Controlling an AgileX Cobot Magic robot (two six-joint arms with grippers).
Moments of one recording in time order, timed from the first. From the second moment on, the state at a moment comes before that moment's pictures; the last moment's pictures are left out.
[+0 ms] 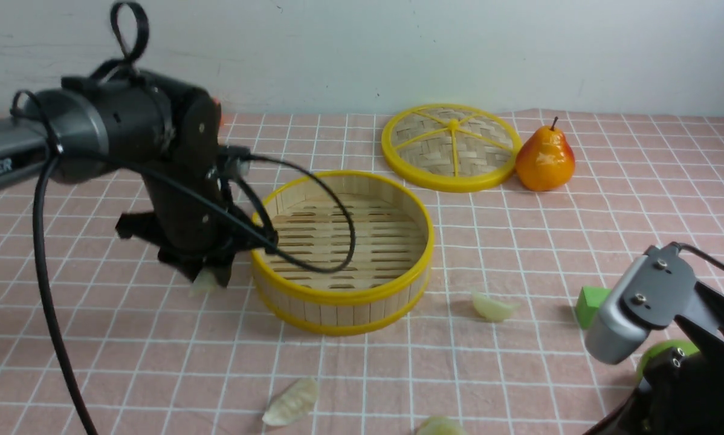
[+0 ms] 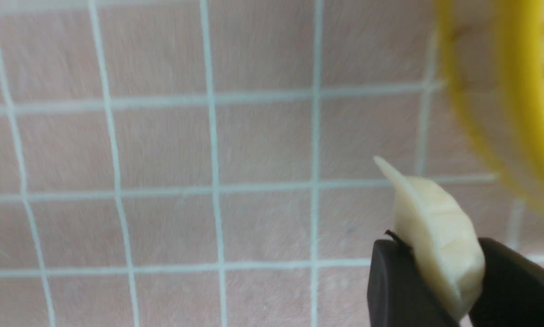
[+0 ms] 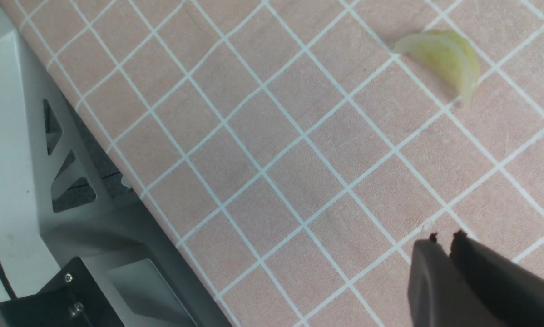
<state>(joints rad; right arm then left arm) 0.44 1.08 -0.78 0.53 0.95 -0.51 -0.36 1.88 -1.57 0.12 1.02 -0.30</state>
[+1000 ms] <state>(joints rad) 0.44 1.08 -0.78 0.67 1.14 -0.53 -0.53 2.45 -2.26 0.12 0.93 -0.41</state>
